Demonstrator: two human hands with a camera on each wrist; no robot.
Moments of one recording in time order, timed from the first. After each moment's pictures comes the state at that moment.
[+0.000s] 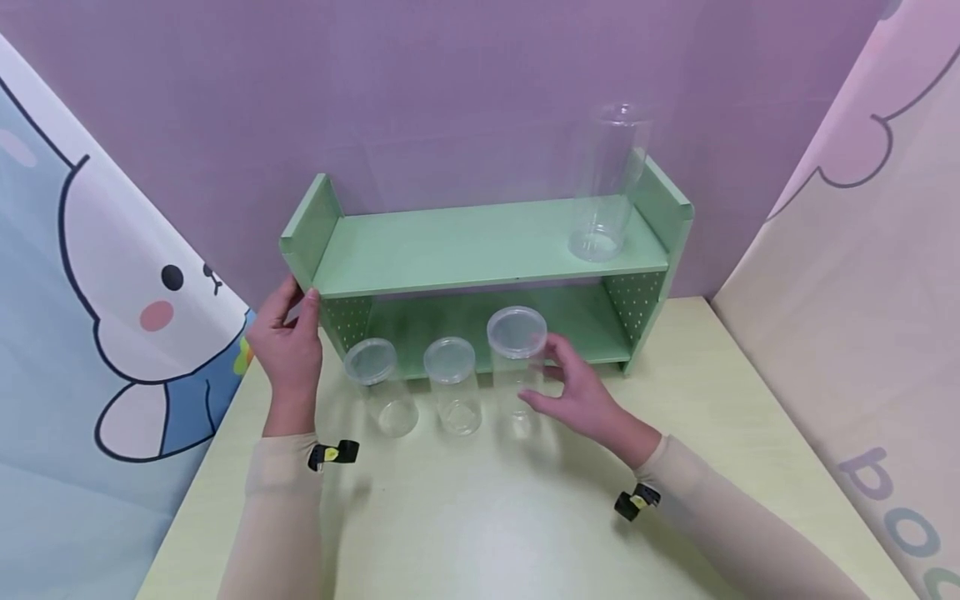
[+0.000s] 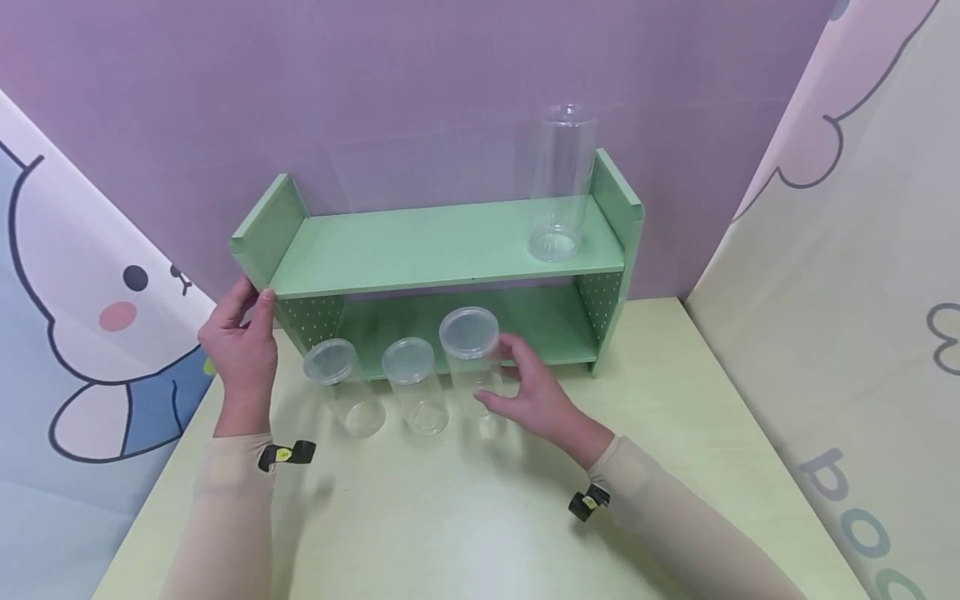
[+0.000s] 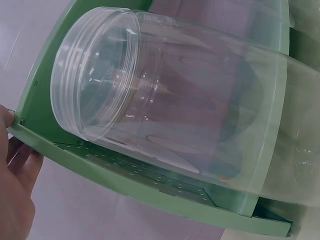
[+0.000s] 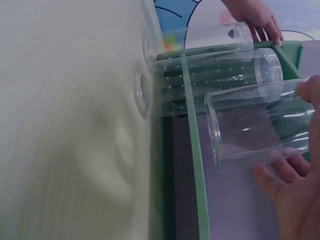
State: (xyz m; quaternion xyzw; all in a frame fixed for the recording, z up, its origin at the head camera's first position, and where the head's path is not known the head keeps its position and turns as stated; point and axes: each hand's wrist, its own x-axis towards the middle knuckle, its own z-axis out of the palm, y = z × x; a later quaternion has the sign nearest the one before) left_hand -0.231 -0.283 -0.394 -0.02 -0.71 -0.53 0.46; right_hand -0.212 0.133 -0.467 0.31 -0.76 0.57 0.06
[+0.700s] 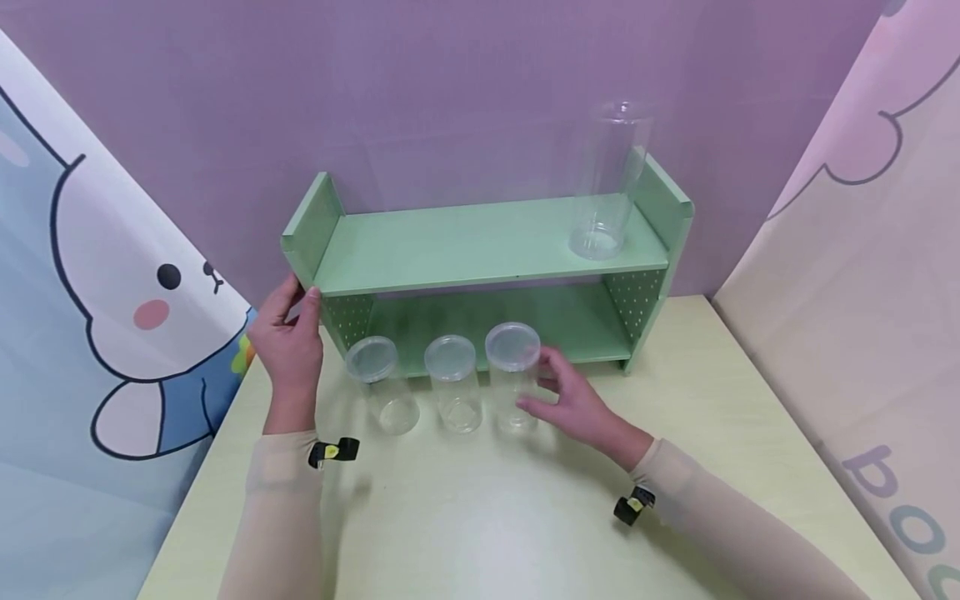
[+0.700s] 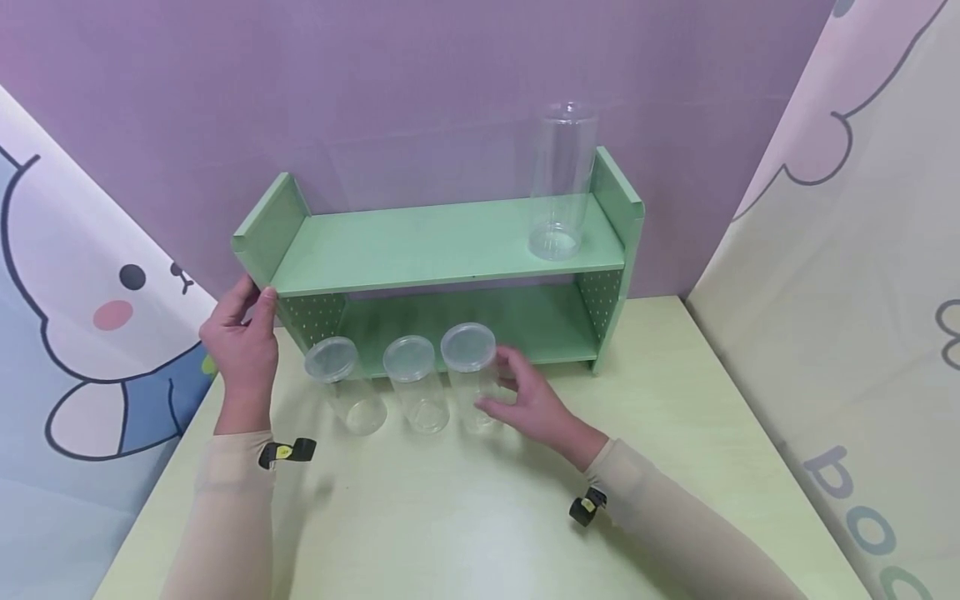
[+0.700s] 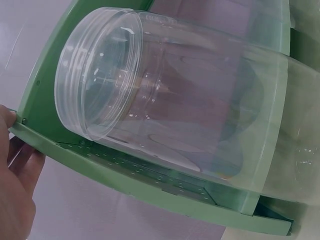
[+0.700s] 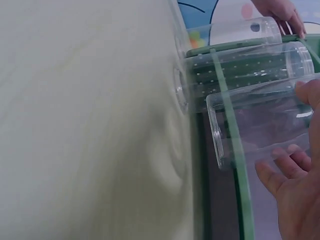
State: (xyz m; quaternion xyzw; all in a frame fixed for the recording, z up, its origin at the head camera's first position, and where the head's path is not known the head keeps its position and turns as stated) left_hand -0.212 -0.263 -0.373 0.00 -0.71 -0.54 0.45; right_hand -0.214 0.131 -0.497 0.28 -0.76 0.59 -0.01
